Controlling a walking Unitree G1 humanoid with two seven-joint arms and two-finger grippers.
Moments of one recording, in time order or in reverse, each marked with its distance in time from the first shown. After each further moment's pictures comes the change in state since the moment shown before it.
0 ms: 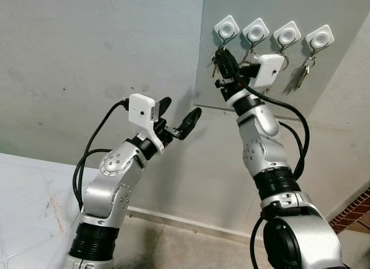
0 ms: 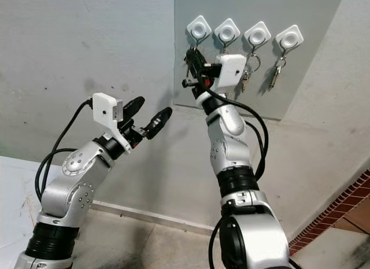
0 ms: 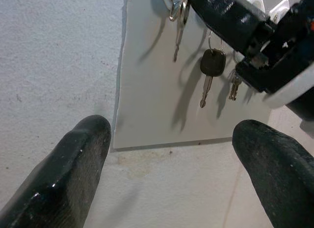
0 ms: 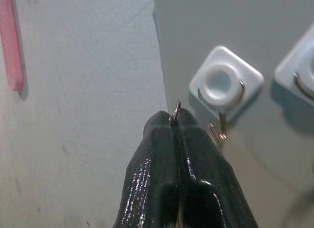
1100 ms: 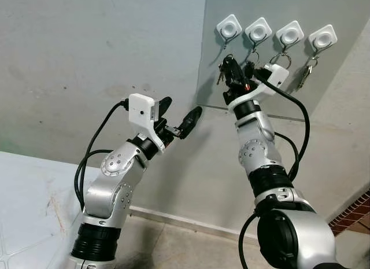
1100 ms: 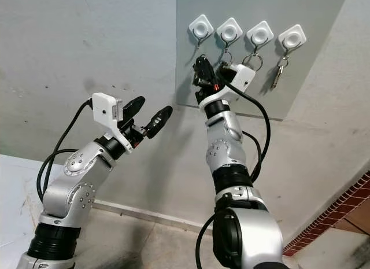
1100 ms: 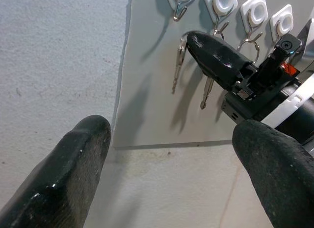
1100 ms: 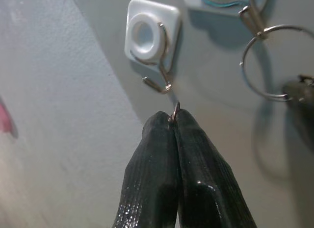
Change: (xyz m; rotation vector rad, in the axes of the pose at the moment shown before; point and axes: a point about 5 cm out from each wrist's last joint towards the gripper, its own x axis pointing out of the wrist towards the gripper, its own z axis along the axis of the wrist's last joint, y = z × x) left arm 0.001 -0.002 -0.001 -0.033 -0.008 0.006; right arm -0.011 -0.013 -0.024 0.318 0.008 -0.136
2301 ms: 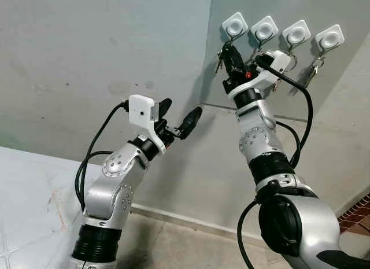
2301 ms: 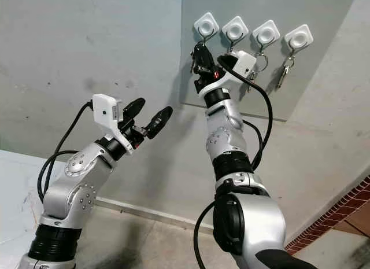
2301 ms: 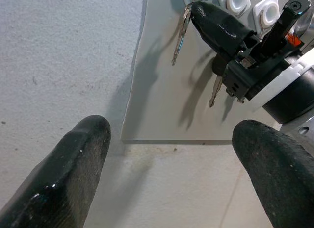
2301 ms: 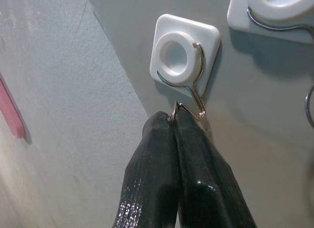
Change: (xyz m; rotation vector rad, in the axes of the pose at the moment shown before) left arm -0.001 -0.001 -0.001 -0.023 0.001 0.013; right arm 0.018 0.005 0.016 0.011 -0.035 0.029
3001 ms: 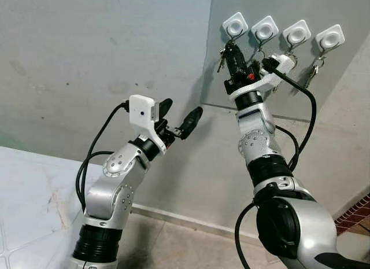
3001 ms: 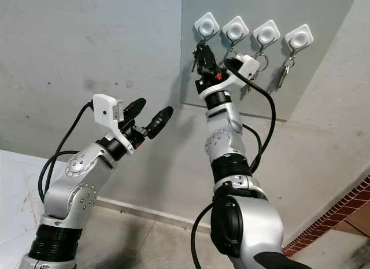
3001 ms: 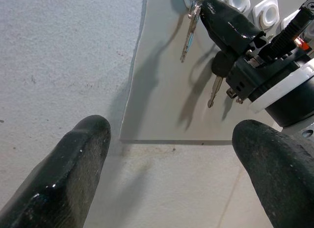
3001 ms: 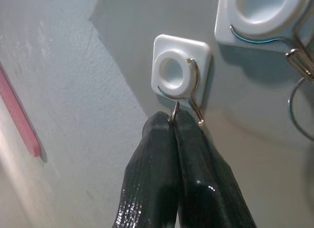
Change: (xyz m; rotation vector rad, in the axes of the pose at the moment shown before) left arm 0.000 -0.001 0.000 -0.007 0.000 0.000; right arm -0.004 -0.002 0.001 0.081 -0.060 0.017
